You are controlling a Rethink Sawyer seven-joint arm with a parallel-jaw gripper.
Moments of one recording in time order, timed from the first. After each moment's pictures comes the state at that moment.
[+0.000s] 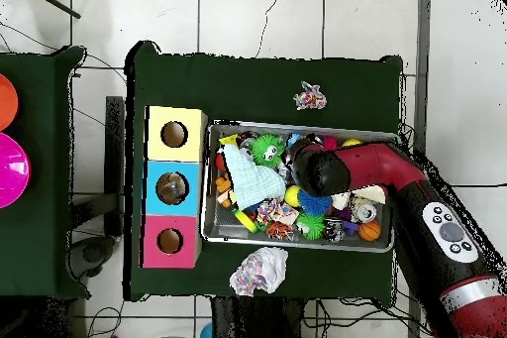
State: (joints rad) arm -0.84 -0.45 0.68 1.56 -0.84 0.56 1.29
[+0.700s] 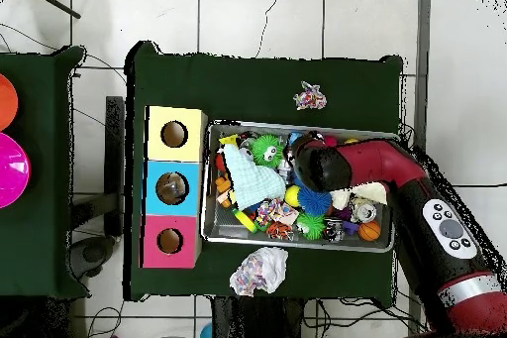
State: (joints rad) arm -0.84 -0.42 0.68 1.52 -0.84 0.56 1.29
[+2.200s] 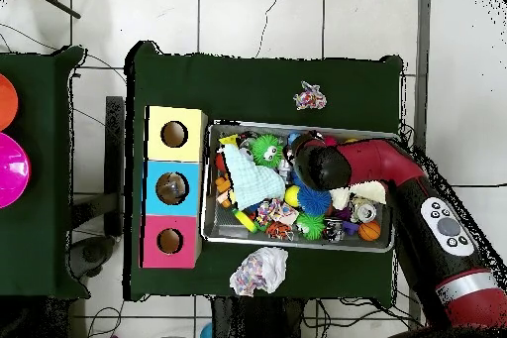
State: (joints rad) arm -0.84 -0.40 0.68 1.51 -0.85 0.56 1.29
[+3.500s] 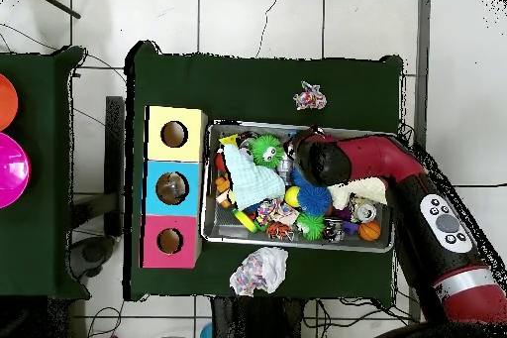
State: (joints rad) arm -0.83 -0.39 0.68 1.47 -0.85 0.55 1.29
